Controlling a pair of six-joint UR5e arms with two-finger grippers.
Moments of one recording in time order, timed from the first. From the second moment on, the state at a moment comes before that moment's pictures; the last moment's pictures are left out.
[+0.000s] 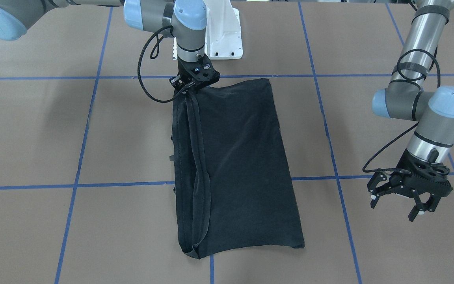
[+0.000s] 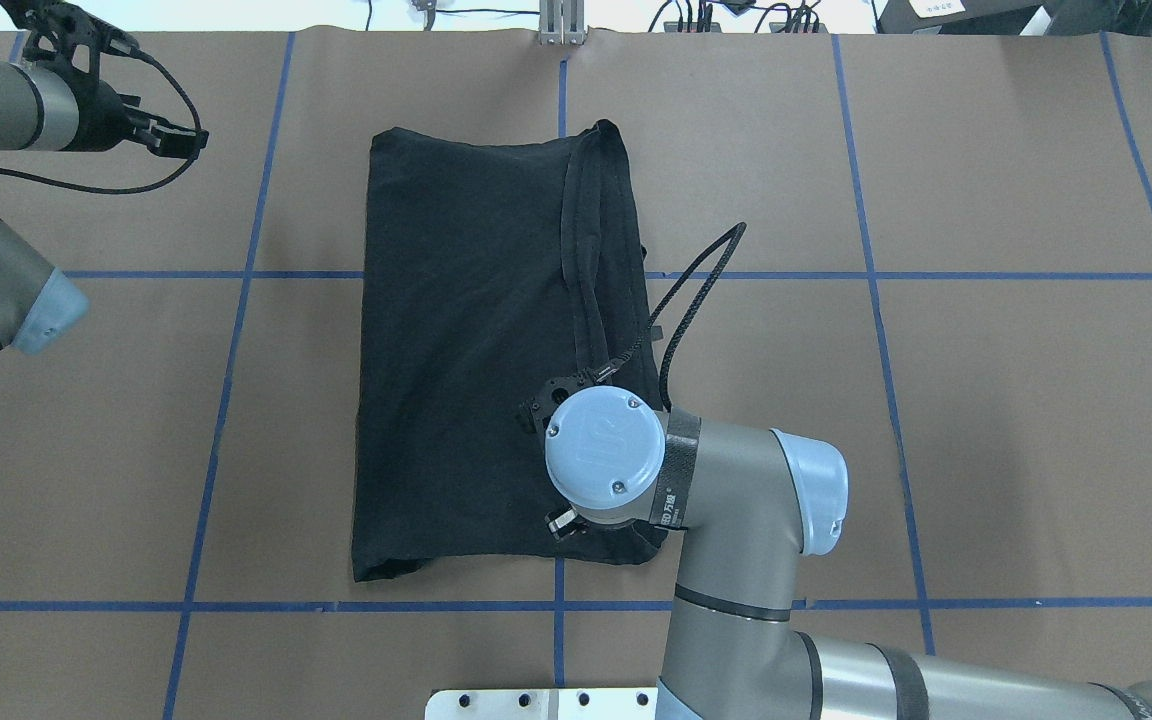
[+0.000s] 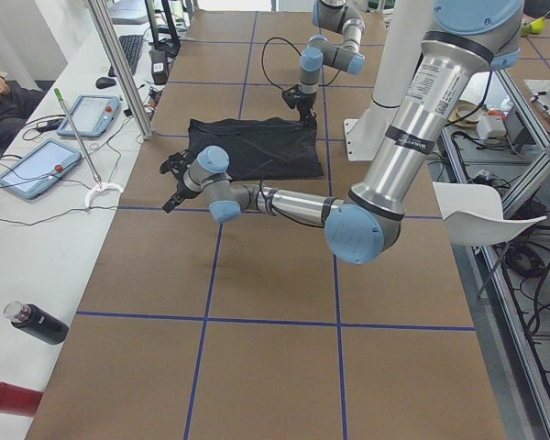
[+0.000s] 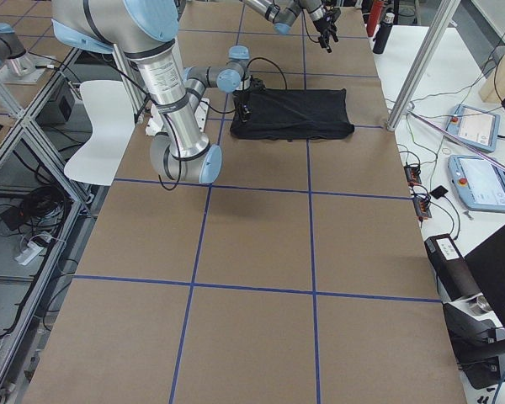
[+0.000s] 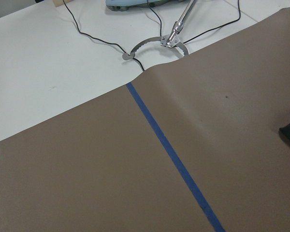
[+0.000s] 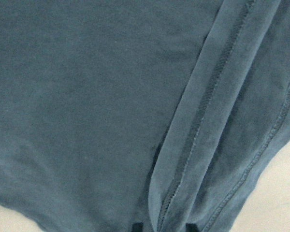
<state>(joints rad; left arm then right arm) -1.02 -1.99 -1.24 -2.56 -1.83 -0.49 0.30 -0.90 1.75 -1.75 1.73 0.83</state>
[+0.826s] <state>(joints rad) -1.02 -1.99 -1.24 -2.56 -1.83 -0.49 0.30 -0.89 1.75 -1.77 1.73 0.82</state>
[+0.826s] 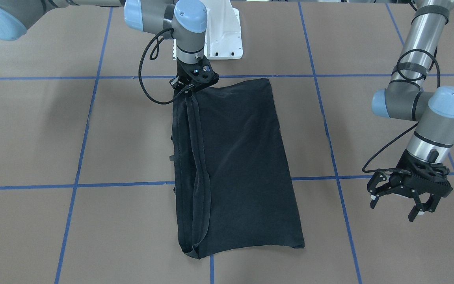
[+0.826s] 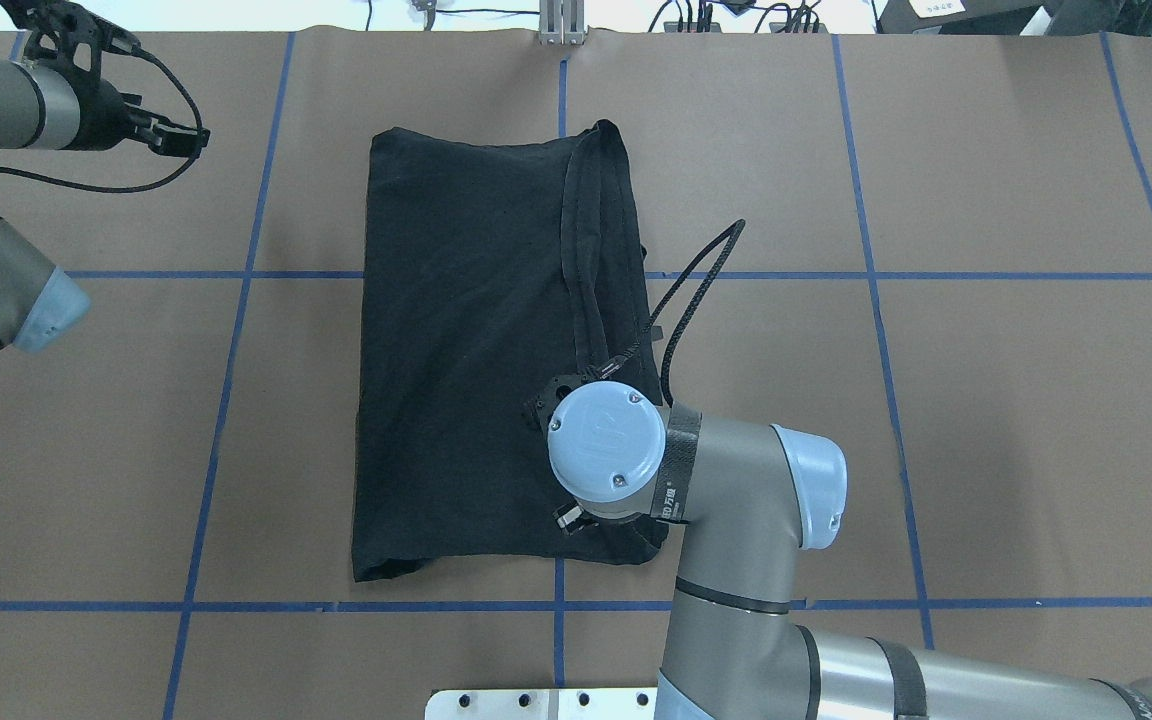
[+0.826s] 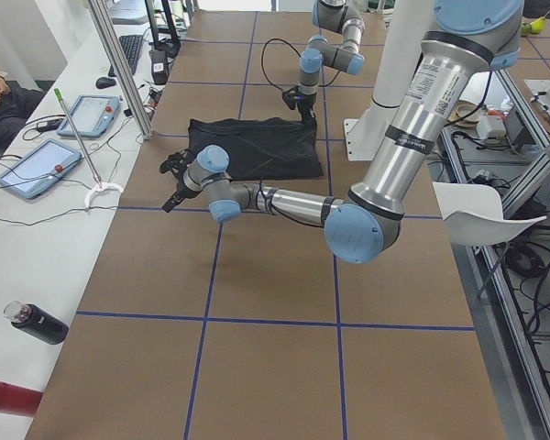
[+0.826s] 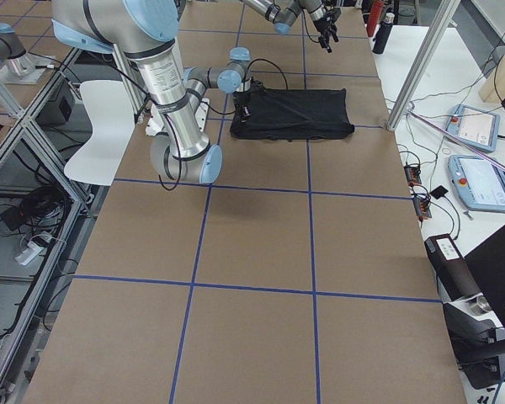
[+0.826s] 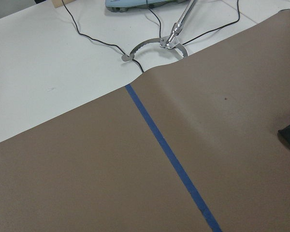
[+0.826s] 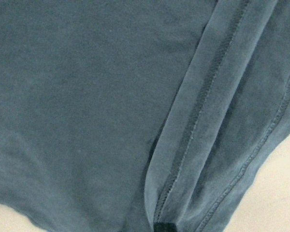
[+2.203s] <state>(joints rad) -1.02 -2.01 -1.27 -2.53 -1.86 -0.54 0.38 -0.93 1.86 -1.79 1.71 0.93</state>
